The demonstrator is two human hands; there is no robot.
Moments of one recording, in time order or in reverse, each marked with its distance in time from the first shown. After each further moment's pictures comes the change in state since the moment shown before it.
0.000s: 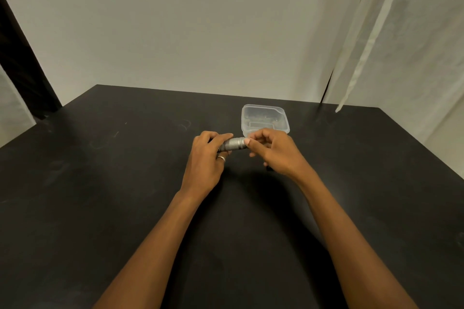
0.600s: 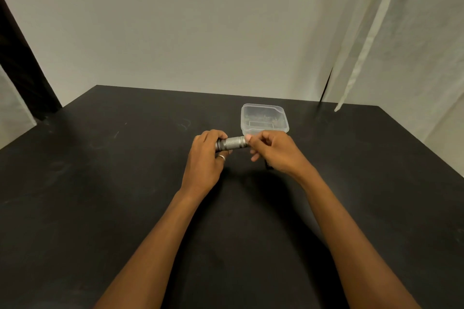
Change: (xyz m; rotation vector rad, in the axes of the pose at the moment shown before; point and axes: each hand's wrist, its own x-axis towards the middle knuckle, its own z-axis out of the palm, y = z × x) left_hand 0.001 0.006 -0.004 -0.080 0.030 -0.040; right_hand -0.001 -0.001 -0.002 0.012 -0.019 0.062
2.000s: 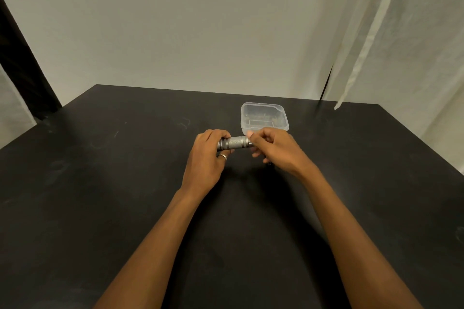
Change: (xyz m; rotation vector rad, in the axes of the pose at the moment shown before) left_hand 0.000 -0.001 0.001 0.025 0.004 0.072; right_hand 0.001 0.000 -0.002 0.028 -0.012 0.031
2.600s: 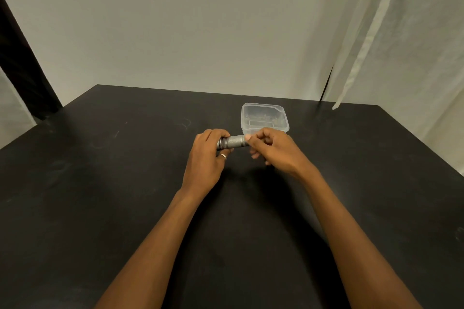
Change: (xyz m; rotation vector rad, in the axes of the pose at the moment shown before) left_hand 0.000 -0.001 0.000 -0.012 0.017 -0.021; right_hand 0.000 0.001 0.001 -0.041 -0.001 -0.019
